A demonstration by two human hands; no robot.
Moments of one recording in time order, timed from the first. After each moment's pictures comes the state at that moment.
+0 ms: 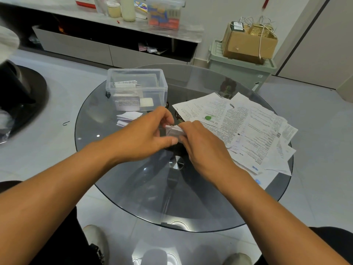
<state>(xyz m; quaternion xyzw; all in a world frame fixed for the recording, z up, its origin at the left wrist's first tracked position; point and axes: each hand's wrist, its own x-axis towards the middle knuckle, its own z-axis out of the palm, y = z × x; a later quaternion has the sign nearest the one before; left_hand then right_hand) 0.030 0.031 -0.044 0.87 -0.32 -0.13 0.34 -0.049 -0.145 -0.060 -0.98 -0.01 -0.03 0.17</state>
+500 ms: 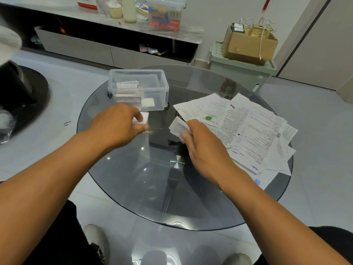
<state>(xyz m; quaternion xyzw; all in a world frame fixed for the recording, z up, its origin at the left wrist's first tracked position) 0.062 0.059 -0.042 0.97 -0.17 -0.04 0.14 -0.051 -0.144 -0.065 -0.96 0.04 -0.06 0.26</state>
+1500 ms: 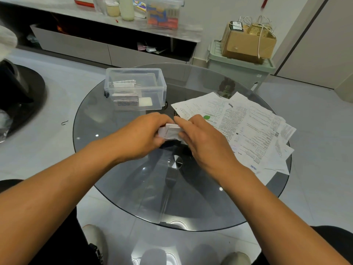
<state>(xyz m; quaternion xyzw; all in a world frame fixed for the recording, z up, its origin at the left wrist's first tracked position) 0.045 0.028 -0.056 0.89 -0.36 -0.09 0.26 -0.041 -0.158 -0.074 -0.97 -0.05 -0.12 0.19</state>
